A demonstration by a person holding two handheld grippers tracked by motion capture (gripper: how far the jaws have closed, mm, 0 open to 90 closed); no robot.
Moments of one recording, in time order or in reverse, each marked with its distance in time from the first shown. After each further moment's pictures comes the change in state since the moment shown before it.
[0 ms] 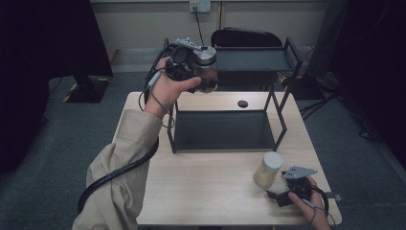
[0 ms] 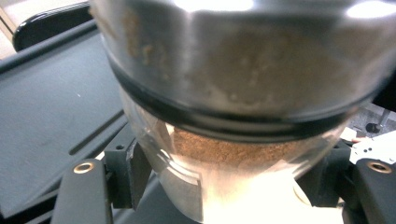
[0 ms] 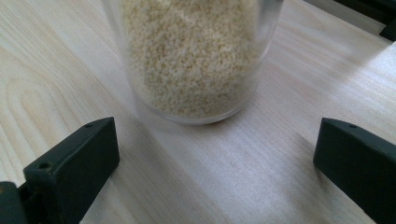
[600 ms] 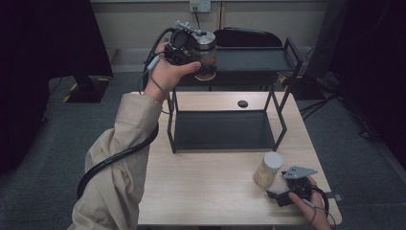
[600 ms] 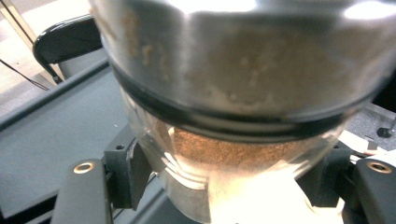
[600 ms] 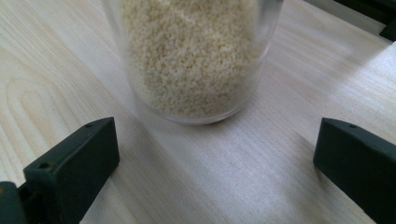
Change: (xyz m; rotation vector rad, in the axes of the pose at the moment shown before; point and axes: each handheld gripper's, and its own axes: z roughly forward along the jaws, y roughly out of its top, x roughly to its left) left arm 0.013 0.028 -0.004 0.003 0.030 0.001; right arm 0.000 0.000 0.000 0.000 0.000 0.000
